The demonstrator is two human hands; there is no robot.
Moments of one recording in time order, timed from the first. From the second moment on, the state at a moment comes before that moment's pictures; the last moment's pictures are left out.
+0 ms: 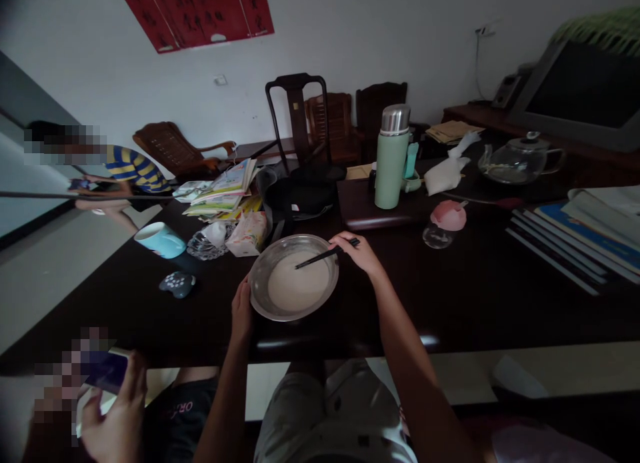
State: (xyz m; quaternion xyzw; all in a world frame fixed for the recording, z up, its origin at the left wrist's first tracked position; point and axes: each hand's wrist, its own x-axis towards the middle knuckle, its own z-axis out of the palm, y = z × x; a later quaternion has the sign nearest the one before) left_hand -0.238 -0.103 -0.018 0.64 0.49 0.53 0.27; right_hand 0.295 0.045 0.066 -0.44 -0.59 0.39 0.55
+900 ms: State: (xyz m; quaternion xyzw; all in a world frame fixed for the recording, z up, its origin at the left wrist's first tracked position) left_hand -0.233 -0.106 -0.017 0.67 0.50 0.49 0.25; right_hand 0.295 0.045 0.065 -0.44 -0.60 0.42 0.53
